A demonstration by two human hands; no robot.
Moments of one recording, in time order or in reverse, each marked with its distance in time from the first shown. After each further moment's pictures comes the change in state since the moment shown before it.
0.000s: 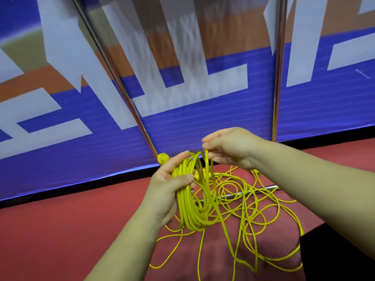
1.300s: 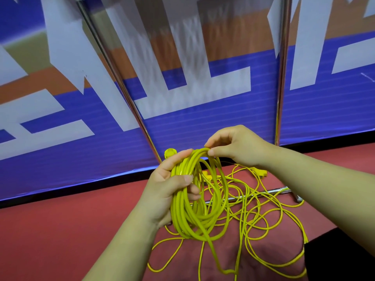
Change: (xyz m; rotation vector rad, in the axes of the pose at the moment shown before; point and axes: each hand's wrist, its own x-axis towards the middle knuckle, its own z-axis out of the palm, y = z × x) left_hand -0.010 0.021 0.006 -0.058 -0.162 0.011; right_hand 0.011 0.006 -0.028 -0.515 -0.098 -0.537
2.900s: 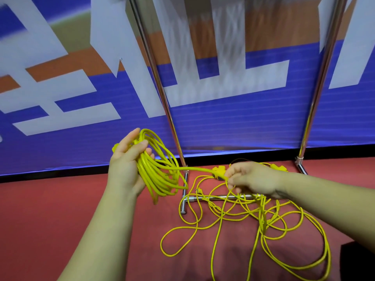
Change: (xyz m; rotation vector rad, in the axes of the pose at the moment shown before) left_hand -0.017 0.057 -0.113 -0.110 0.575 0.357; right_hand -0.015 0.046 0.088 0.252 -0.330 0.421
